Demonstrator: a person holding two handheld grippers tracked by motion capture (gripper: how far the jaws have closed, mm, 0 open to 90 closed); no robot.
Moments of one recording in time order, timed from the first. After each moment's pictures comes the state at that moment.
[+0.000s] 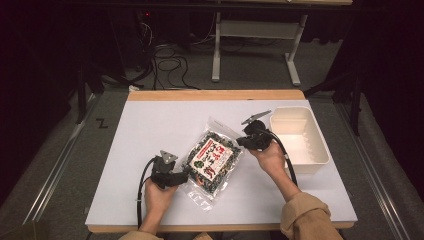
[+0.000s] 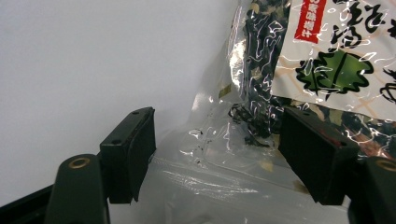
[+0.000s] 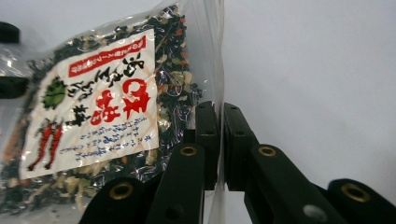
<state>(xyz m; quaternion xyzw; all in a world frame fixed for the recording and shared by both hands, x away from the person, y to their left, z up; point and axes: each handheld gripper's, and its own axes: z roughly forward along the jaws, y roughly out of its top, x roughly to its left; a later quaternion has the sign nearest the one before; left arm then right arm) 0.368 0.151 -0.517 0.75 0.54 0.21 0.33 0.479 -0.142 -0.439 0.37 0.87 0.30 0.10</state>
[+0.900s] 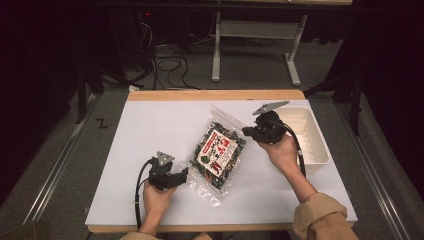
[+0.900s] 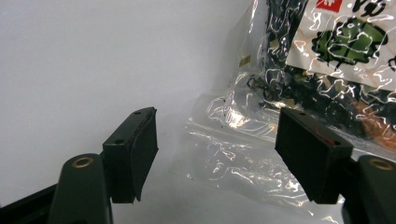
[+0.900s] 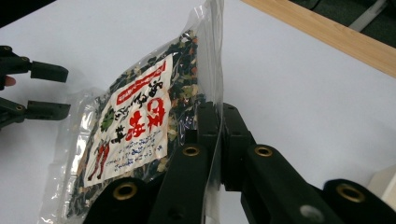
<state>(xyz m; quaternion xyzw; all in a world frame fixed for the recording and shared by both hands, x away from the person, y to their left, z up) 0.359 0.157 -0.509 0.73 0.54 0.19 0.36 0.459 -0.158 -0.379 0.34 0.86 0.36 0.12</state>
